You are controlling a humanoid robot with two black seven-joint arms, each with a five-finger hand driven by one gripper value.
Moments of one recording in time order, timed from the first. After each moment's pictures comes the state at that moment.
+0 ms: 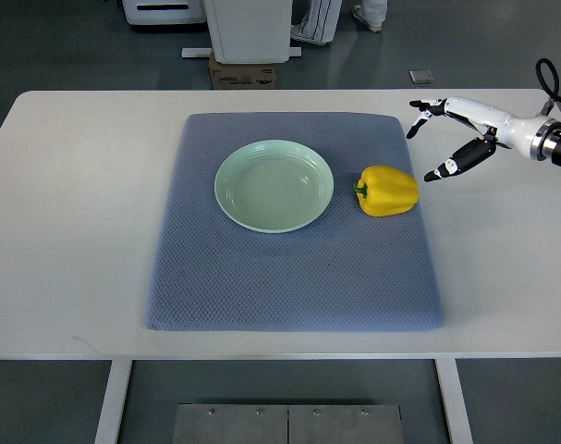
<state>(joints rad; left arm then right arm) -0.03 0.00 -0.11 -0.23 0.02 0.17 0.04 1.31 -0.48 -0.45 0.71 -0.53 0.11 0.61</state>
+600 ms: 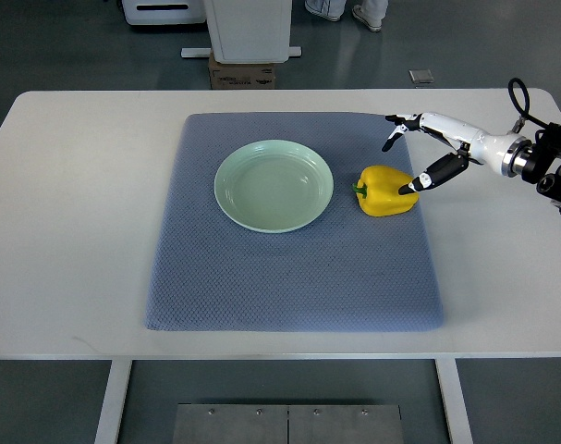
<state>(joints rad) -0.03 0.00 -0.11 -0.23 0.02 0.17 0.04 1.27 -0.42 -0.43 0.72 -0.48 0.07 0.61</state>
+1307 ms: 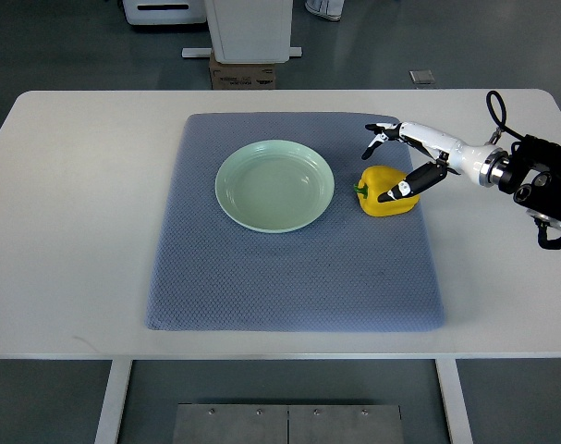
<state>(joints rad) -0.03 0.00 -0.11 -0.23 0.02 0.17 0.04 1.22 -0.37 -0.39 0.71 -0.48 0.07 0.61</state>
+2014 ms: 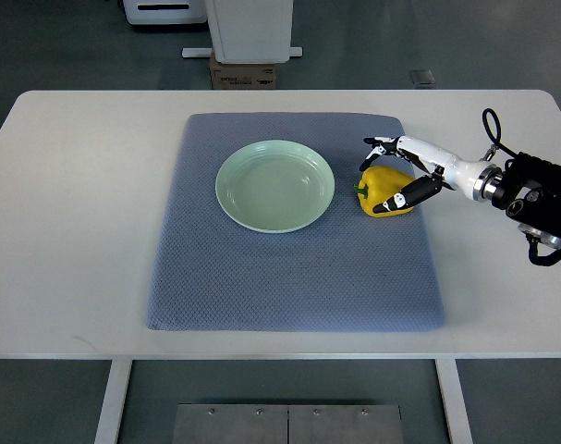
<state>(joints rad) -0.03 0.00 -0.11 -0.23 0.02 0.17 0.04 1.17 -0.34 -0.39 0.69 -0.43 0.07 0.61</state>
